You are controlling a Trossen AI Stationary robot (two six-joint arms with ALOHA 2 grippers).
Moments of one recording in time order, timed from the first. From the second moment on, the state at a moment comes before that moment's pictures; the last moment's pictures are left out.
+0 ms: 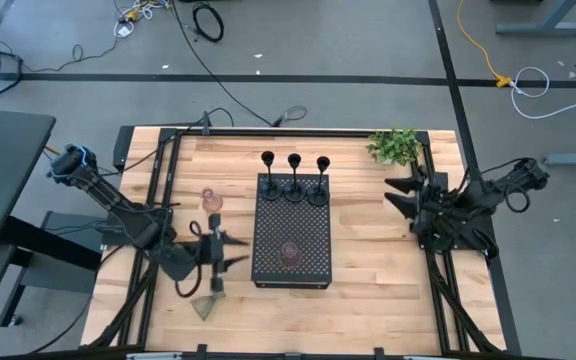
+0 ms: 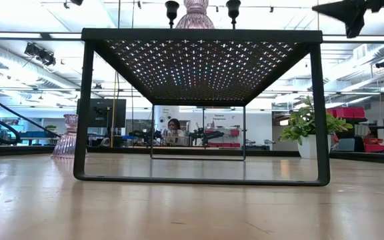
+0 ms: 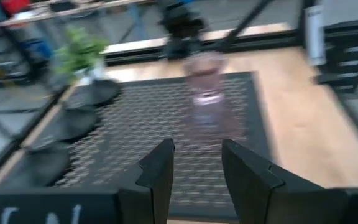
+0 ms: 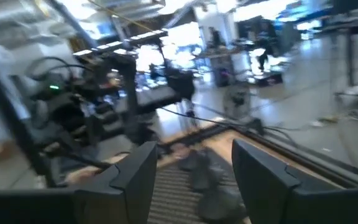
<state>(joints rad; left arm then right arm) -0.67 1.18 0.83 -0.14 -0.80 -0.22 0.48 0.34 0.45 0.00 0.77 0.20</state>
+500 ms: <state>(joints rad) -0.41 1.06 0.83 -0.59 -0.82 -0.50 0.51 0.34 0.45 -0.13 0.70 0.25</state>
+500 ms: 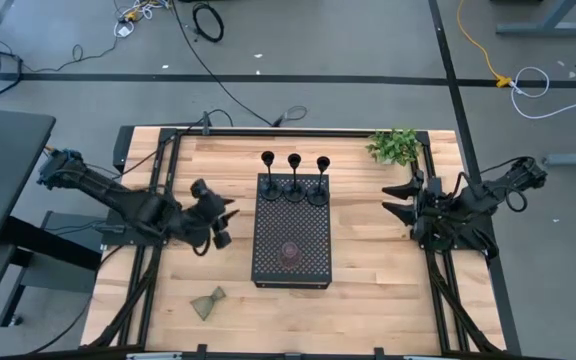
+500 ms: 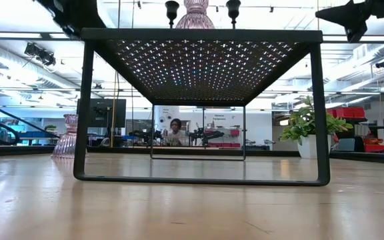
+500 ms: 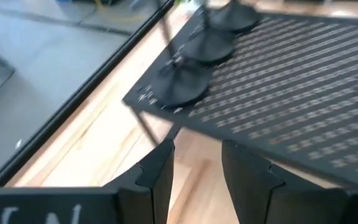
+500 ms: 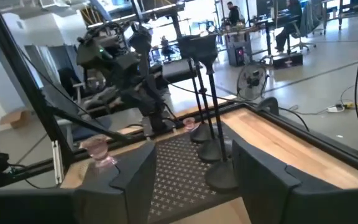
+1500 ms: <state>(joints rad) -0.20 1.05 0.65 -0.90 -0.63 -0.96 0.51 0.34 0.45 -0.15 0.68 0.23</state>
